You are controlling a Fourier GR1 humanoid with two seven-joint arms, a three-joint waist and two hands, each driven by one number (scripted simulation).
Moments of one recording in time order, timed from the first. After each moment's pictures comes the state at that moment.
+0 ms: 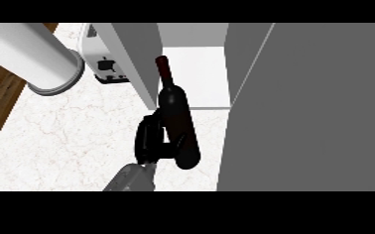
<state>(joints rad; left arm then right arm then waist) -0.28 0.00 -0.47 -0.92 0.83 0.22 -0.67 -0.12 -0.05 0.07 -2.42 -0.14 0.12 0.60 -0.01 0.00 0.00</state>
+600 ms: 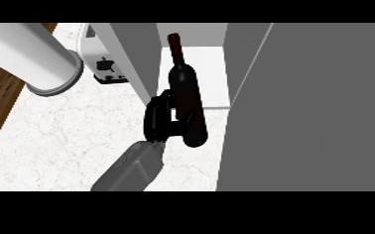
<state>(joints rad) -0.51 0.00 -0.54 -0.76 1.00 0.28 -0.75 -0.10 -0.04 0.07 -2.40 -0.16 0.14 0.55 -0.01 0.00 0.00</state>
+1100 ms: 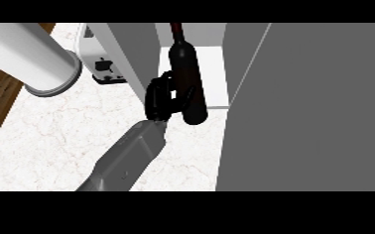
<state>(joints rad) -0.70 0.00 -0.51 -0.60 1.13 0.29 -0.74 -0.11 -0.04 0.06 -2.37 -0.16 0.14 0.53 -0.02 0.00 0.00</state>
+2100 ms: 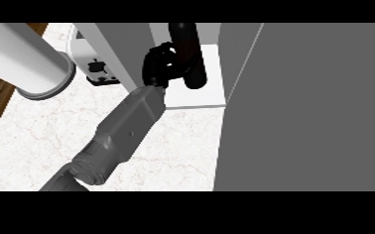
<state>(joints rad) -1.02 0.00 -0.37 -0.26 1.12 0.27 -0.60 -0.05 -0.04 0.06 -2.36 -0.19 0.19 0.45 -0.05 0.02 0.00</state>
